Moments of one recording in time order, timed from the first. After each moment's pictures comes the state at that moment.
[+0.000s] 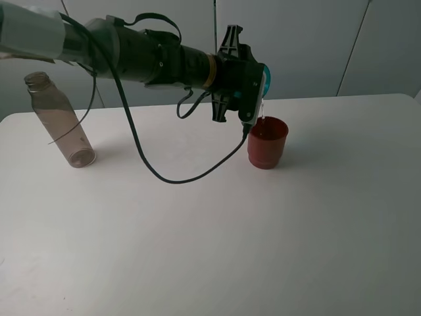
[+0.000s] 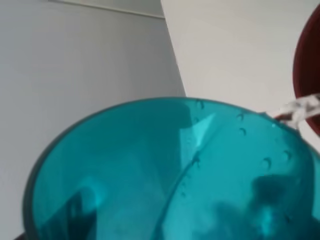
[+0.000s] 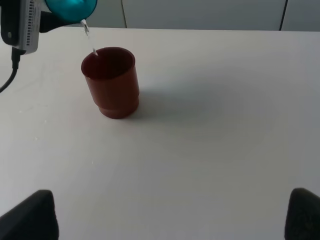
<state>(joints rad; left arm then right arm) -0.66 2.18 -1.58 1.17 -0.12 0.24 0.11 0.00 -0.50 0.09 1.10 -0.01</state>
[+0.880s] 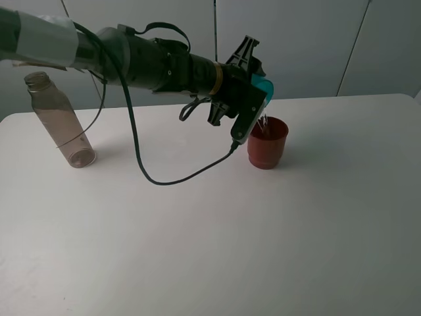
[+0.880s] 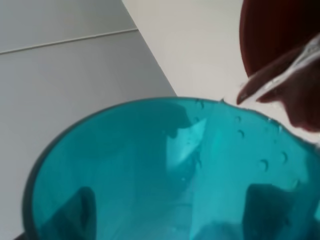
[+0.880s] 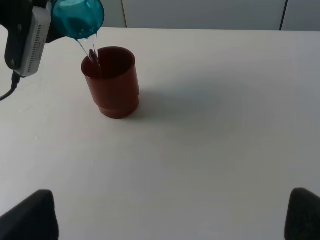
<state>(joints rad) -0.68 2.20 -1.59 1.18 -0.10 0.53 0.11 0.00 -0.50 0.09 1.10 -0.01</state>
